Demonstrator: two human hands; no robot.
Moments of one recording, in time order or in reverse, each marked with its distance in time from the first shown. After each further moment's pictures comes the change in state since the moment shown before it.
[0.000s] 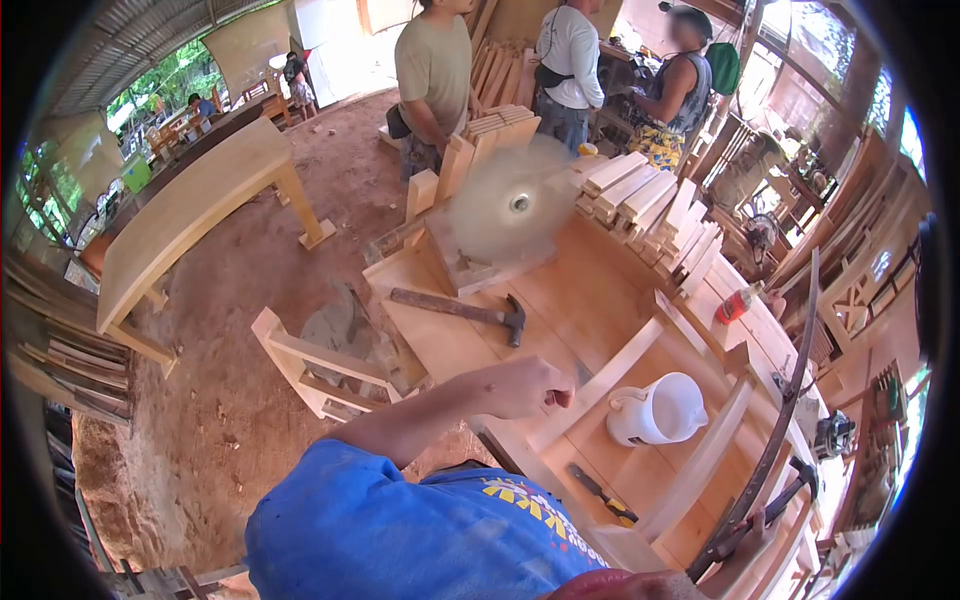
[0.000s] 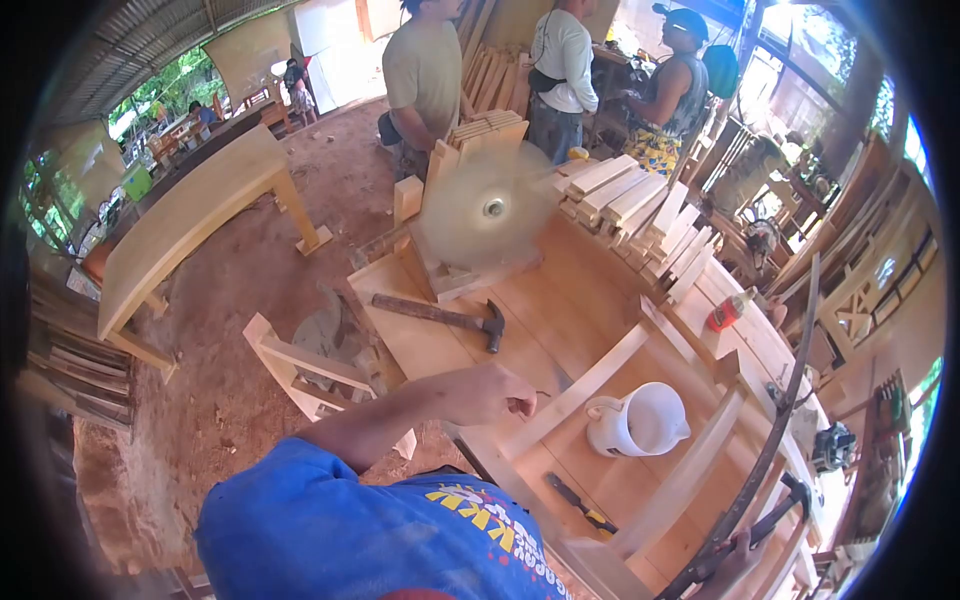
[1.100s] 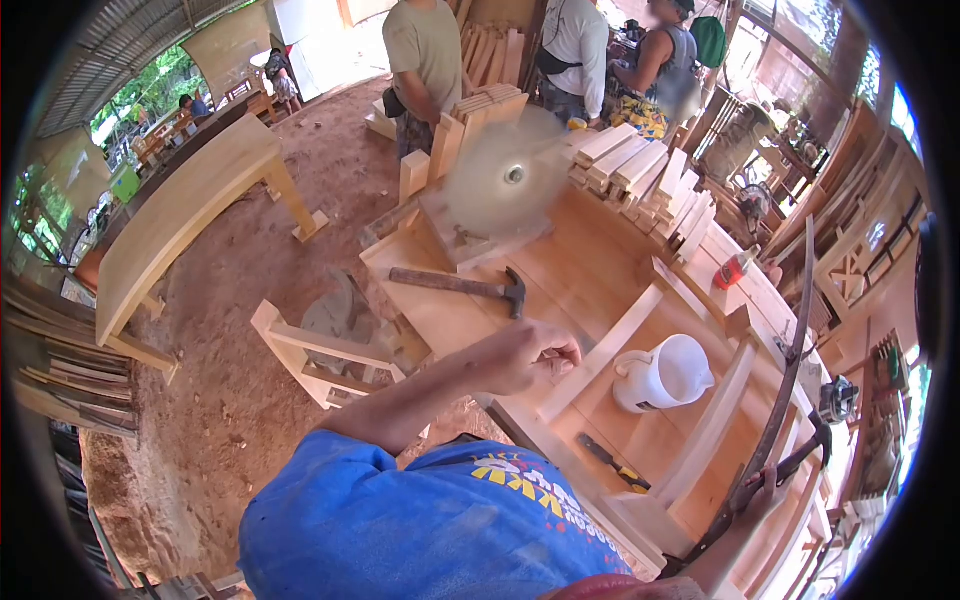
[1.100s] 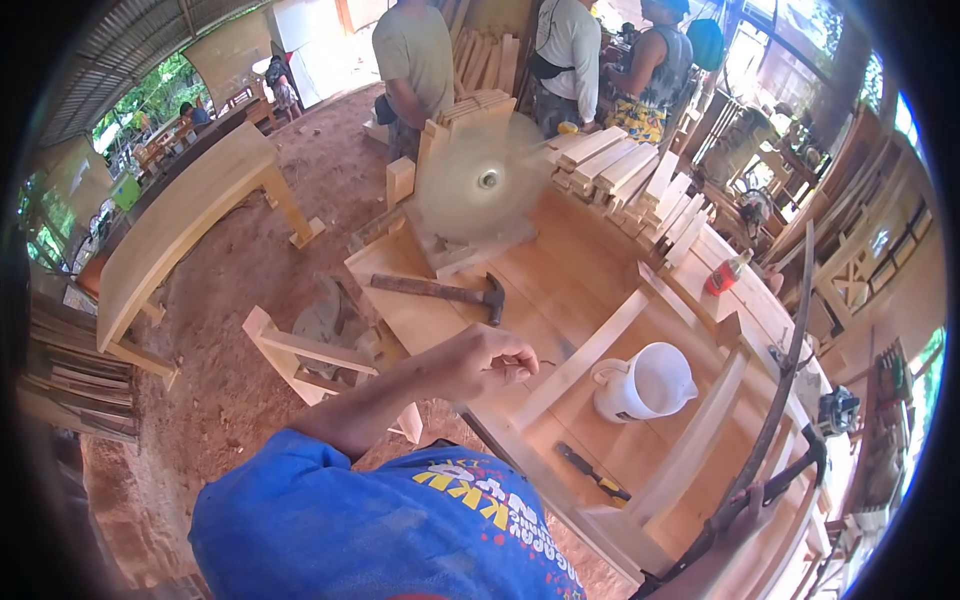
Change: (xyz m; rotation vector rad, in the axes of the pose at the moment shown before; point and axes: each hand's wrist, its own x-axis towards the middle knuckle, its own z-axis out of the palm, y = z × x) left_hand -0.031 0.032 -0.008 -0.138 0.212 0.099; right_hand -0.028 -0.018 0.033 0.159 -0.016 -0.058
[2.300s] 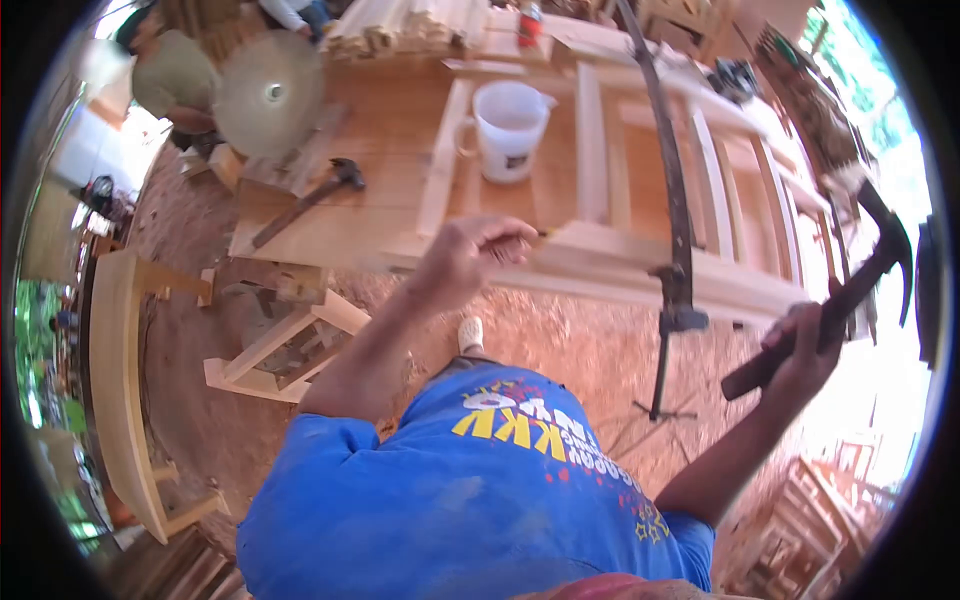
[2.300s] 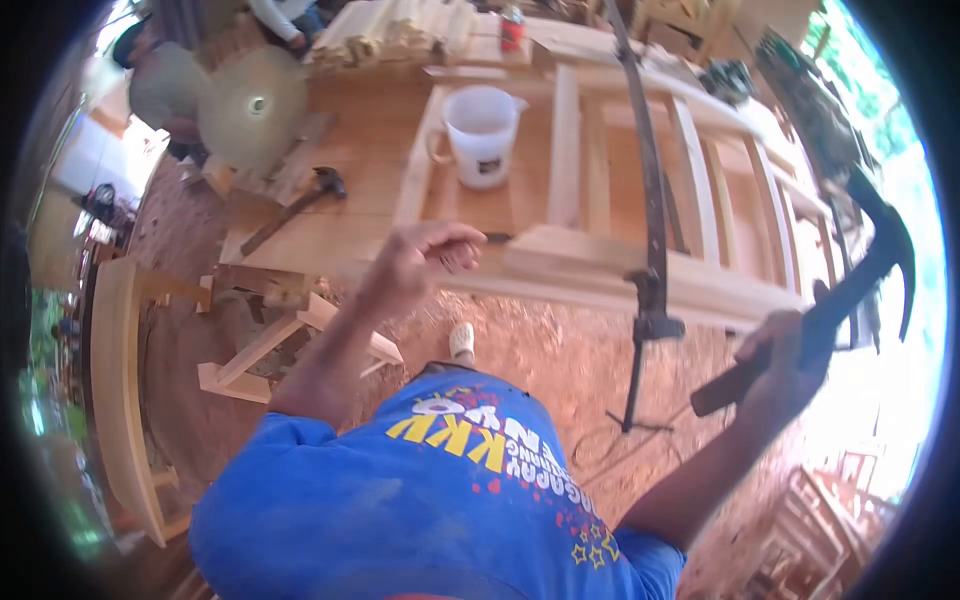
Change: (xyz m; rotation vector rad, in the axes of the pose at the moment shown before) left_hand -0.056 0.060 0.169 -0.367 -0.313 -0.041; right_hand -0.264 -0.188 -0.084 -0.219 0.304 -0.294
